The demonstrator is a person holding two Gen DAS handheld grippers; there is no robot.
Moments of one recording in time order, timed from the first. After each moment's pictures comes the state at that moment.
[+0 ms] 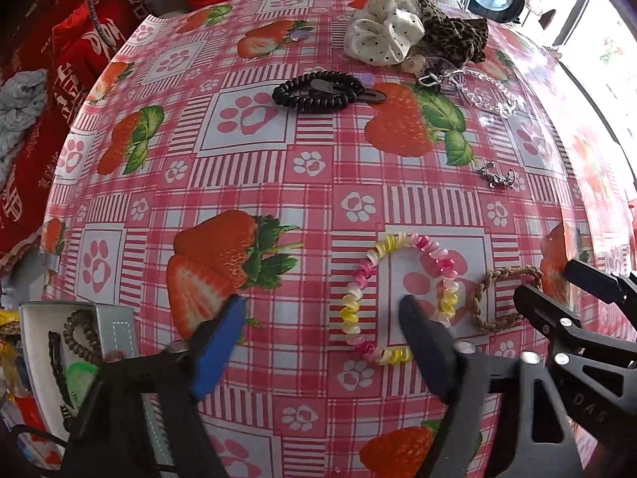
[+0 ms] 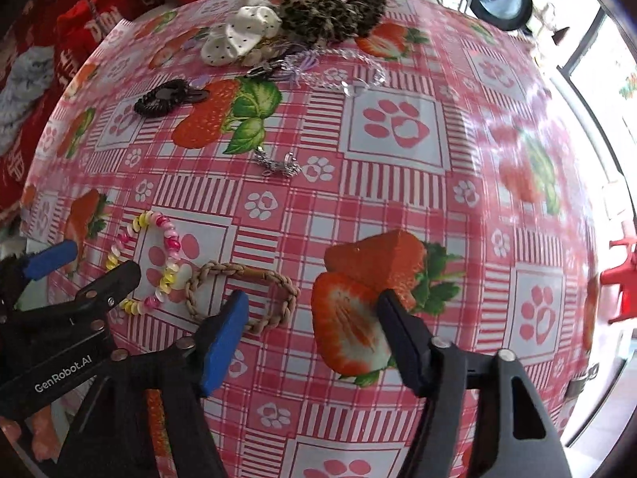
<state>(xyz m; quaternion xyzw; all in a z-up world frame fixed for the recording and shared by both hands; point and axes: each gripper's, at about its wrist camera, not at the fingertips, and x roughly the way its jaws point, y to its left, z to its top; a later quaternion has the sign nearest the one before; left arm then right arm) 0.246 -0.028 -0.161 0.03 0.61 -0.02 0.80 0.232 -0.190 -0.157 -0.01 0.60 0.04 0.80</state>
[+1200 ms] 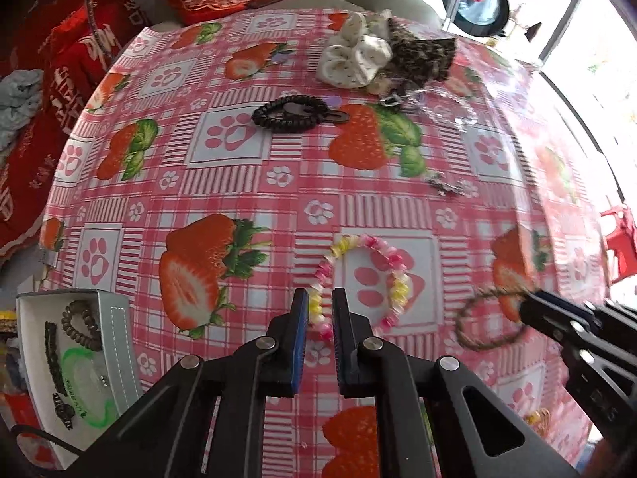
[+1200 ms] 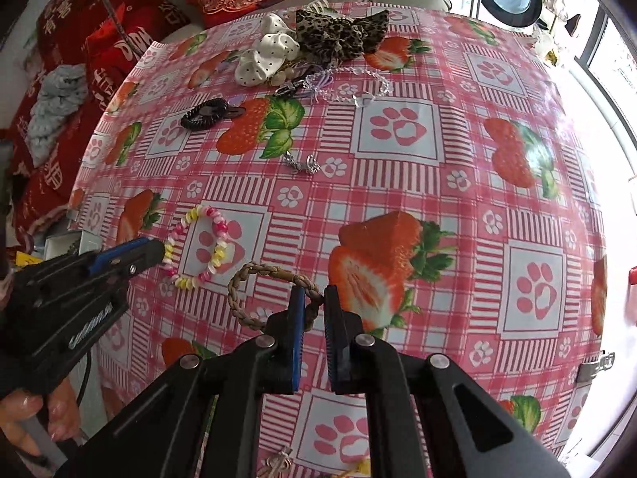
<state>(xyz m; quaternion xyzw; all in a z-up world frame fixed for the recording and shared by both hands) 0.228 -0.039 -0.134 0.01 0.59 -0.03 0.81 0.202 -0.213 -0.127 0.05 0.58 0.10 0.80</state>
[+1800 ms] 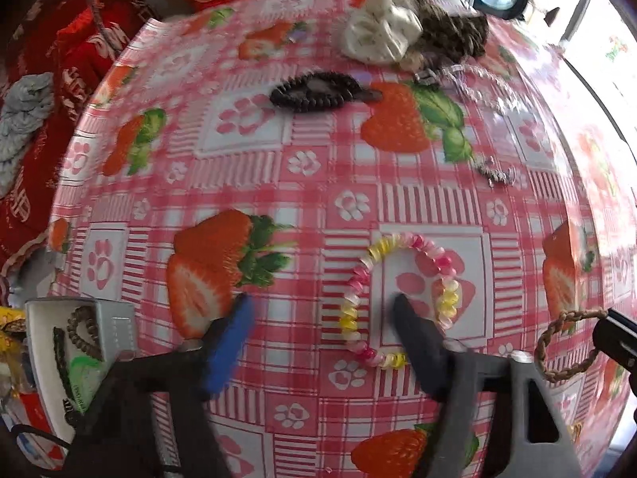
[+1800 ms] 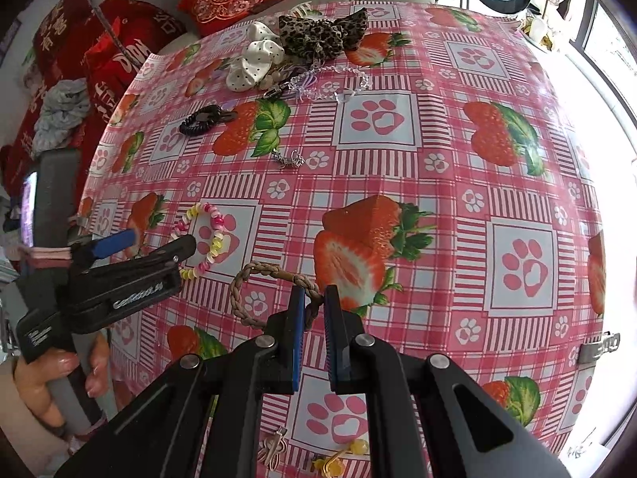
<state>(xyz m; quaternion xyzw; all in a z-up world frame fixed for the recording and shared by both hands) 0.242 -0.035 -0.158 0.04 0.60 -0.01 0.80 0.187 -0.233 -0.121 0.09 0.58 0.10 0.80</state>
